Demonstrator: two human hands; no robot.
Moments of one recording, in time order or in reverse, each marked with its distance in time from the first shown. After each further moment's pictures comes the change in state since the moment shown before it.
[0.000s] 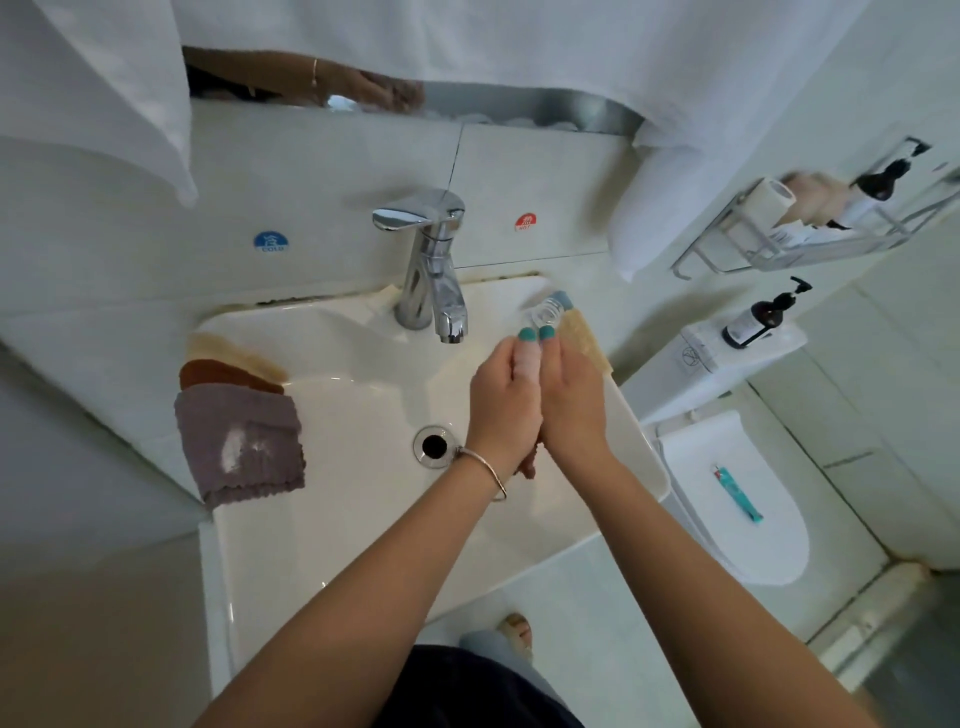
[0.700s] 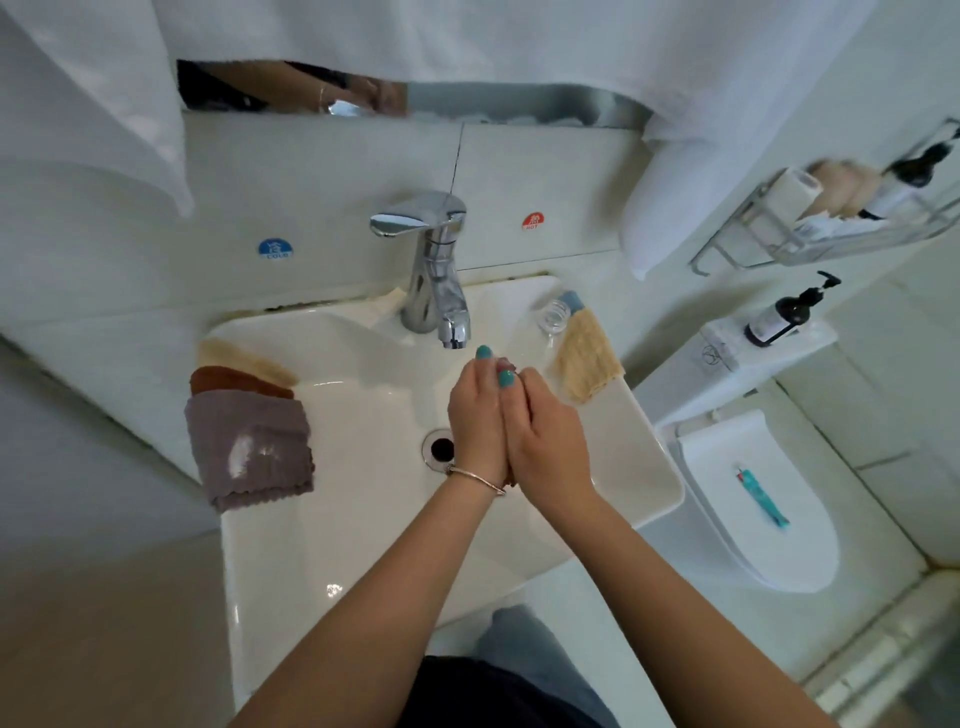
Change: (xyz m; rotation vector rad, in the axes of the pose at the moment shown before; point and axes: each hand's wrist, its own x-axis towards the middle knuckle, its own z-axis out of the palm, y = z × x) left_hand 0.014 -0.026 -0.002 -0.098 0.108 -0.081; right_hand -0.029 0.013 0.011 0.032 -0.146 -0.002
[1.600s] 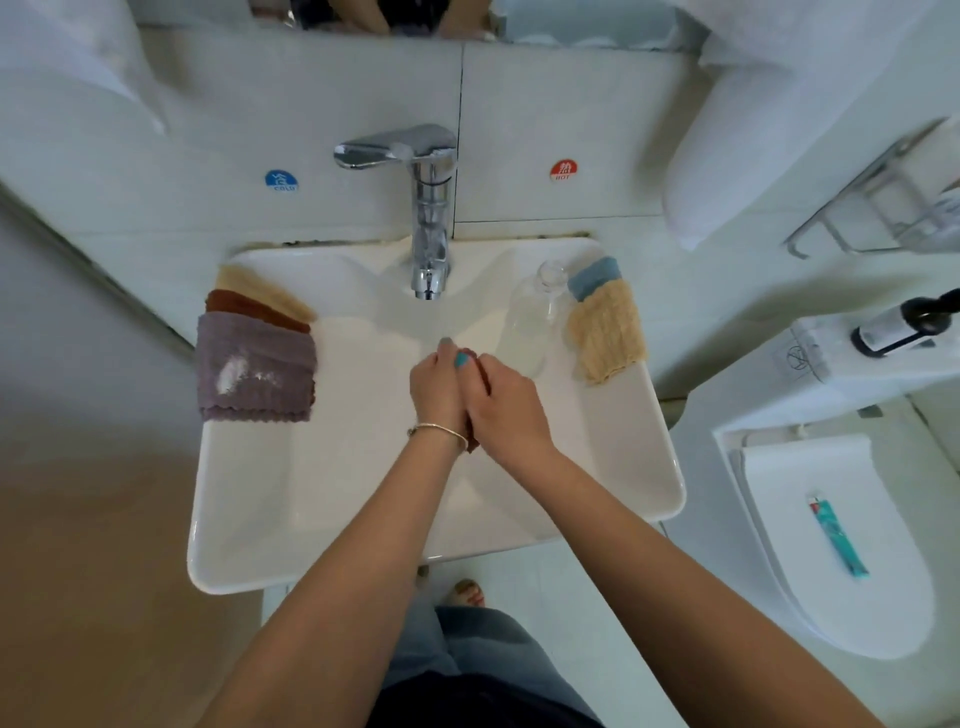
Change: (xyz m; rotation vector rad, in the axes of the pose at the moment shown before) left_hand 0.018 -0.037 0.010 0.261 0.381 -0.262; right_hand 0.028 0.053 0.013 0.053 -0.403 -0.020
